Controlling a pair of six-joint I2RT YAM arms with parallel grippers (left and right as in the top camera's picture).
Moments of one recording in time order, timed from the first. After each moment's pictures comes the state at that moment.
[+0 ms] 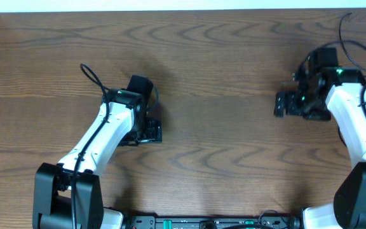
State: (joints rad) left arm -0.25 1.59 1.05 -1.08 0.00 -0.33; right arm -0.02 1.64 1.24 -1.07 -0.07 0.09
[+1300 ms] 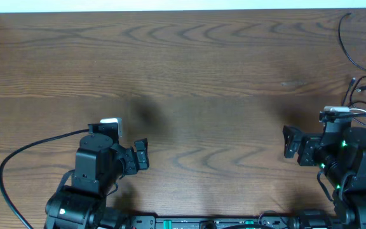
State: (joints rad) left arm -0.25 0.63 0.77 -0.94 0.00 -0.33; right arm 0.05 0.65 0.85 -0.90 -0.08 0.14
